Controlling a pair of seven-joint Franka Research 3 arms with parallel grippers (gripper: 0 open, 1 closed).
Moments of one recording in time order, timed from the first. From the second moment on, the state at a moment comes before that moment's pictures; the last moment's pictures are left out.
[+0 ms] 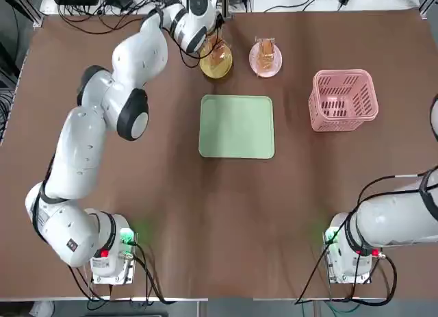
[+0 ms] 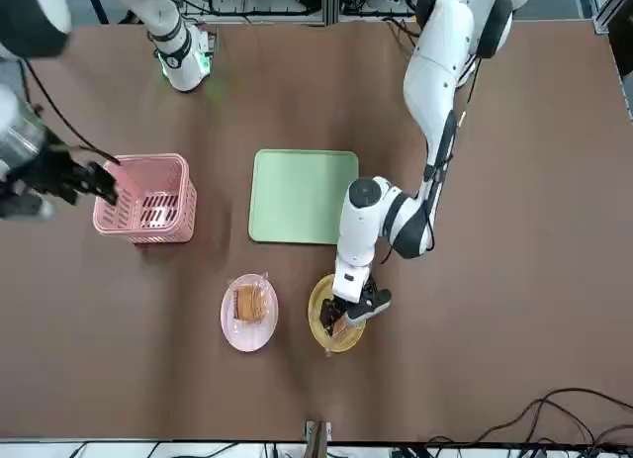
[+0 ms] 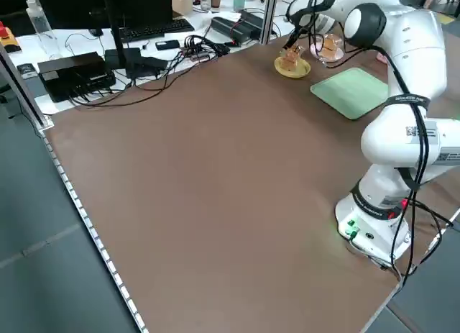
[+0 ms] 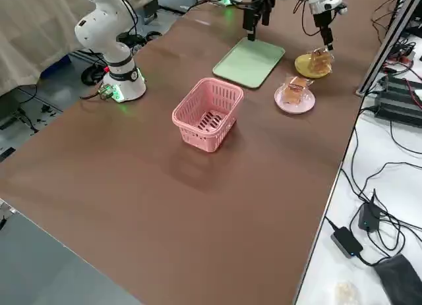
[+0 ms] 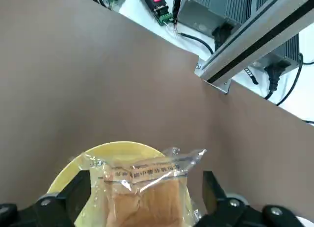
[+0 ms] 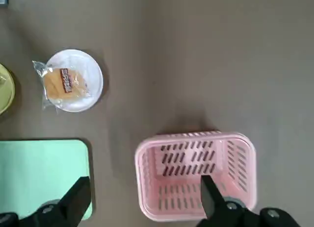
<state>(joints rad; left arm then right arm) -0.66 0.93 0.11 -1.16 0.24 2.58 -1.24 0.00 0.07 0.05 -1.52 0.02 1.62 0.13</state>
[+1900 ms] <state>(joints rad) -0.07 0.14 0.02 -1.42 -0.02 1.54 -0.22 -0.09 0.04 0.06 -1.54 0.03 1.54 0.02</state>
